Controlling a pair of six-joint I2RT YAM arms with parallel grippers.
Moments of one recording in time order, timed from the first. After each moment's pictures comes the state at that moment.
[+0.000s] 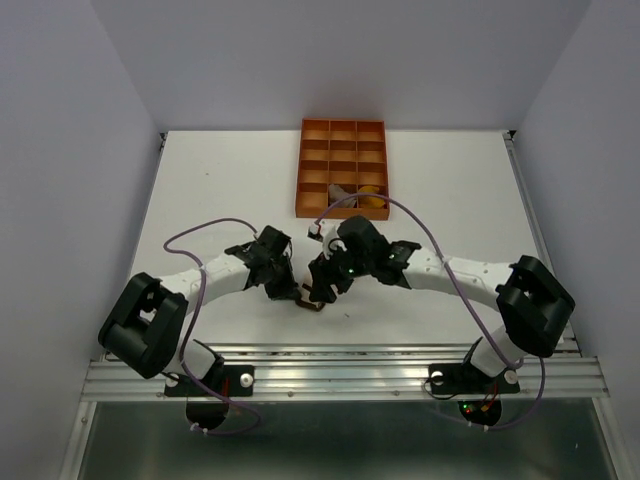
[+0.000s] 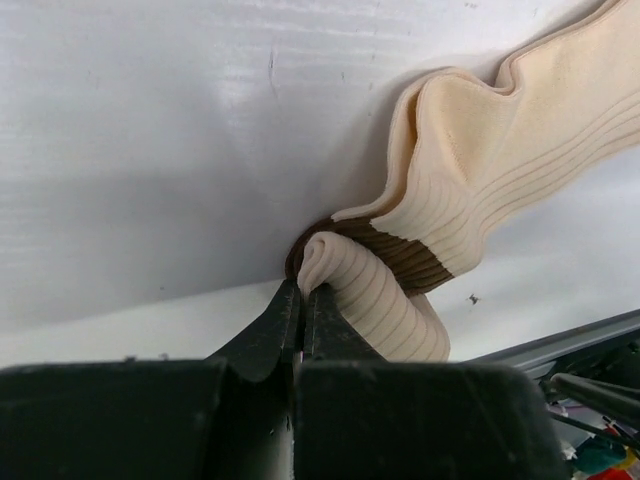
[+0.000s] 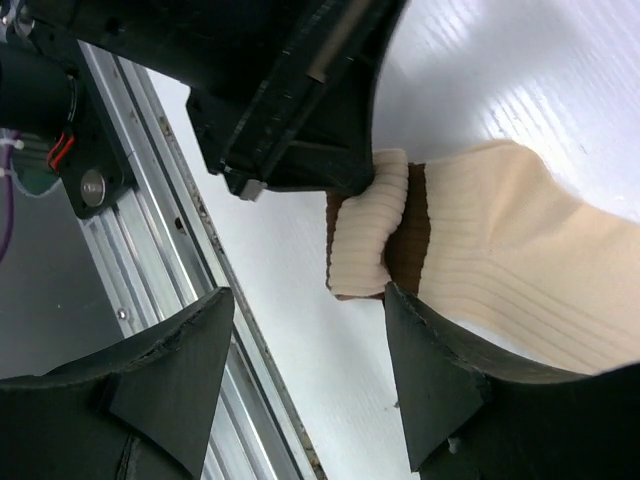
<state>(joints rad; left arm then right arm) -0.59 1.41 0.68 -0.39 0.15 -0.85 0.86 1.56 0.98 -0.14 -0.45 0.22</state>
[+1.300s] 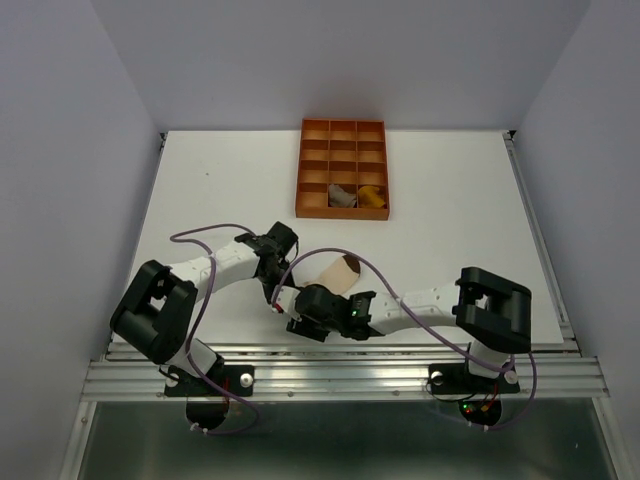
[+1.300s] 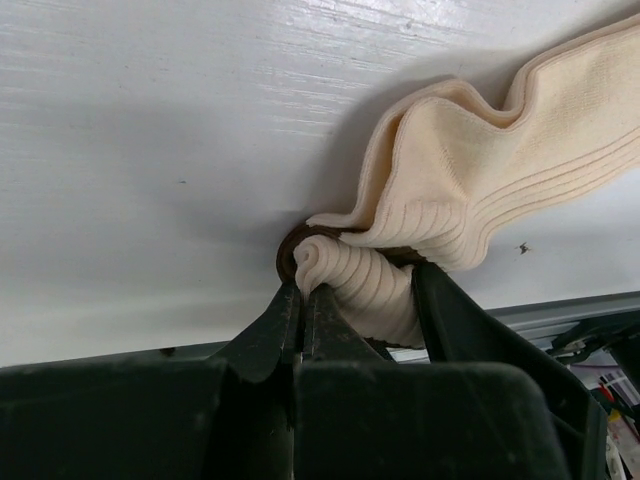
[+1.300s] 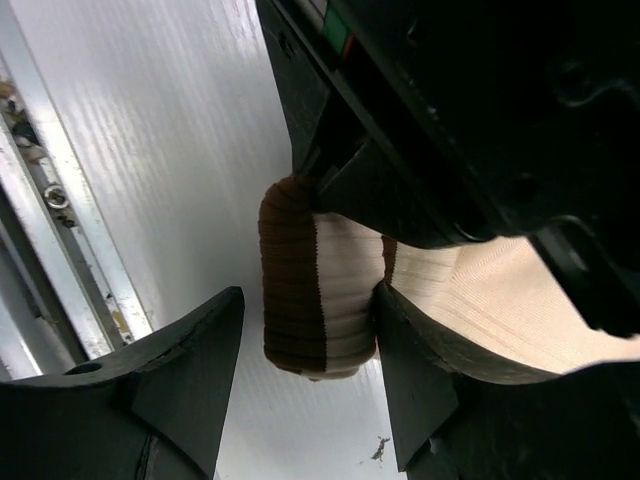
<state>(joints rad) -0.62 1.50 0.81 -0.71 0.20 -0.89 1.29 1.72 0.95 -0.06 0.20 -0.13</state>
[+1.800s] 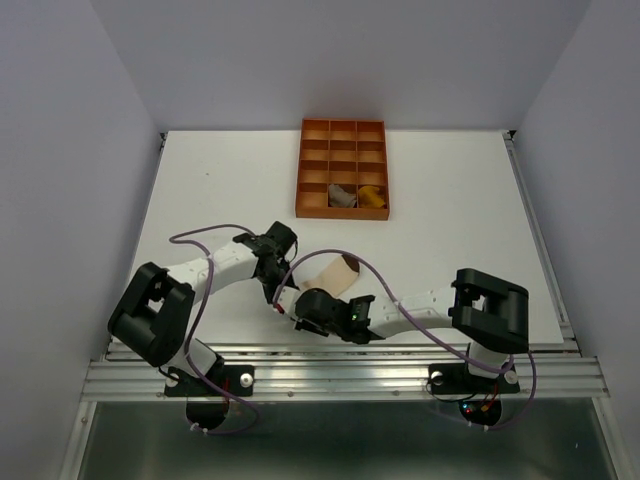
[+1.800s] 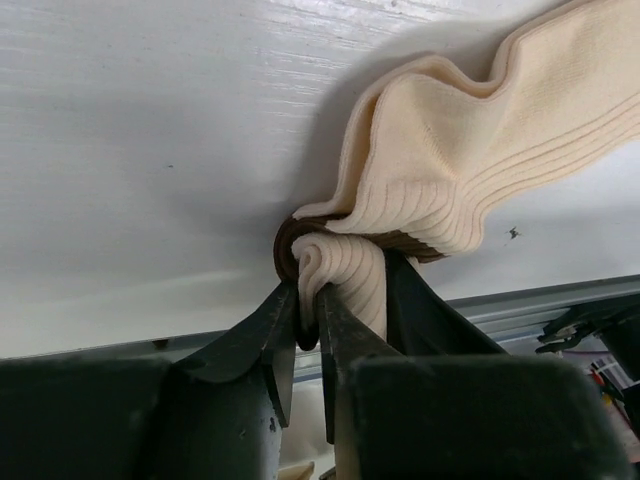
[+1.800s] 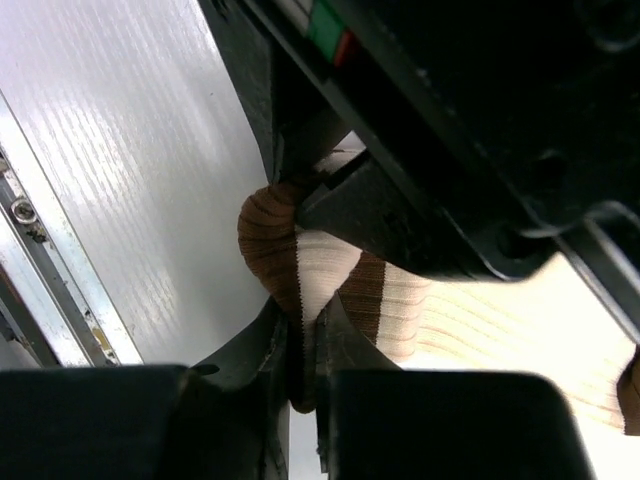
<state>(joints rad) -0.61 1.49 0.81 -0.71 0.23 -0.90 1.30 1.75 0.92 -0.01 0.29 -0.11</state>
